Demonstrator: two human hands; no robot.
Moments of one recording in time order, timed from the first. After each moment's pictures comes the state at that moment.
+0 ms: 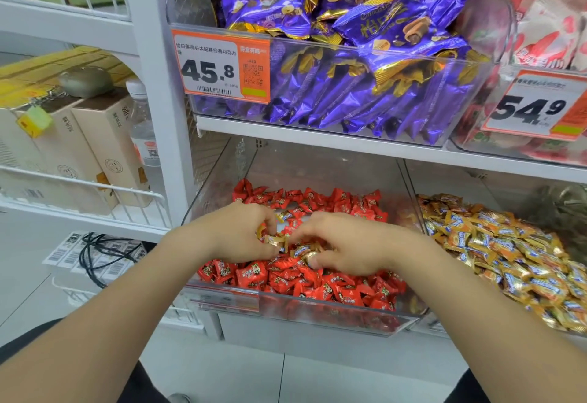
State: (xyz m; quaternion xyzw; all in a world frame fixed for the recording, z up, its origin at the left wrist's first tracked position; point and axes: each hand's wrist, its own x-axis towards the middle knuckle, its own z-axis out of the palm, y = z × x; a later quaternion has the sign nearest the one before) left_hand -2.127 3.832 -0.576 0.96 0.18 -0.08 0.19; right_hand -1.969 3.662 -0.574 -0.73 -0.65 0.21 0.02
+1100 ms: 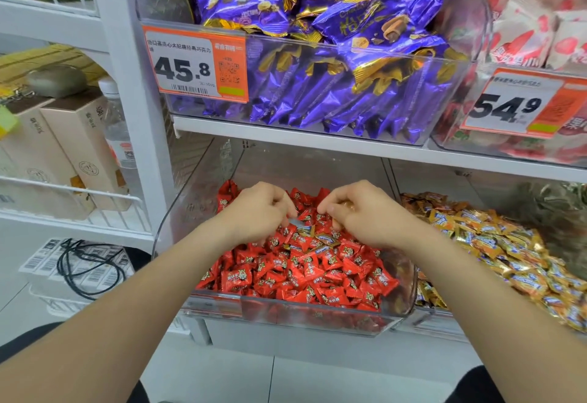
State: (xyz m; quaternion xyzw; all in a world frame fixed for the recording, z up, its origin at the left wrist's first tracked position) left_hand -2.073 3.813 -0.586 0.88 0.22 0.06 0.42; right_hand -1.939 3.634 -0.558 -0.84 -0.45 0.16 0.26
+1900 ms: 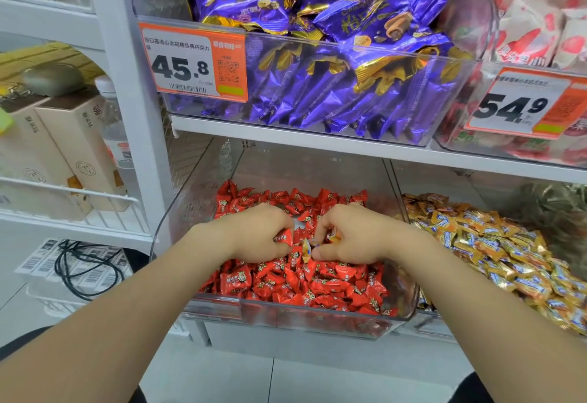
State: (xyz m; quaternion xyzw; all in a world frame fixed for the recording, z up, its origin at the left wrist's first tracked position) left_hand -2.071 3.826 -0.610 0.99 0.06 -0.08 0.14; right_hand -1.935 3.648 -0.579 -0.82 -0.54 0.19 0.05
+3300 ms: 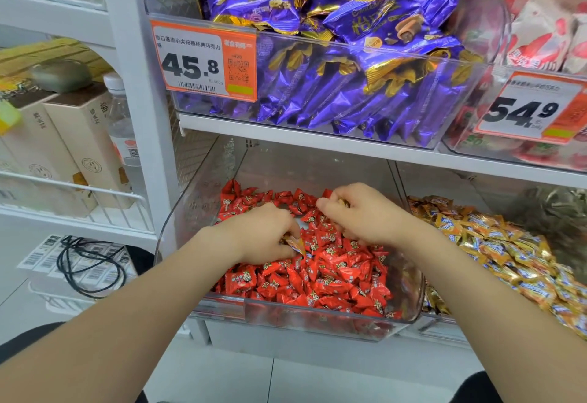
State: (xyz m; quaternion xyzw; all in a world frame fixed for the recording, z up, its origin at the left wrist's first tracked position) left_hand -2.073 3.824 -0.614 0.99 0.05 -0.05 0.15; right_hand -1.931 3.653 -0.567 -0.84 -0.44 0.18 0.26
